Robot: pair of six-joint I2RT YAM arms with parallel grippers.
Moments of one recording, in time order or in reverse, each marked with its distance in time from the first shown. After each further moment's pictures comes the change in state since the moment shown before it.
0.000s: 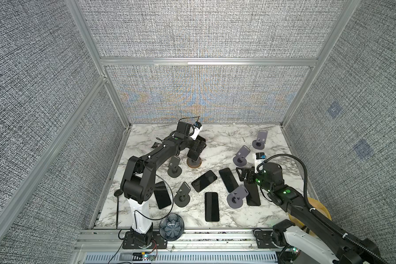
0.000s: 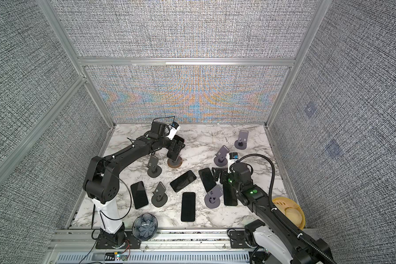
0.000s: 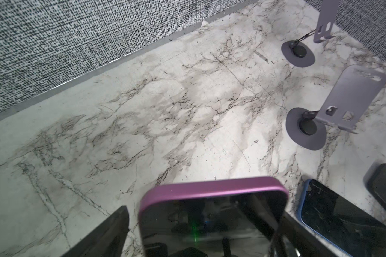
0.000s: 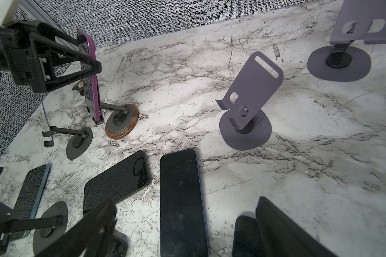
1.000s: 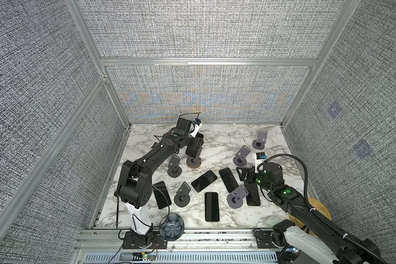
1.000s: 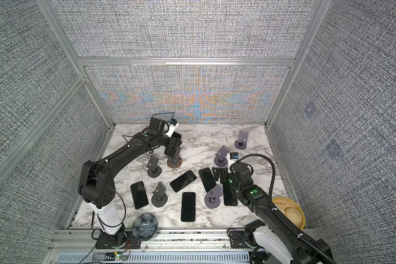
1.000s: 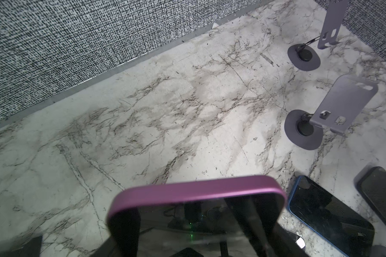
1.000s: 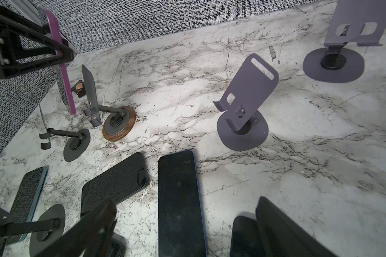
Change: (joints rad) left arm -0.023 -0.090 0.080 -0.171 -0.086 -0.038; right arm 0.000 -0.004 0.000 0.000 0.017 0.000
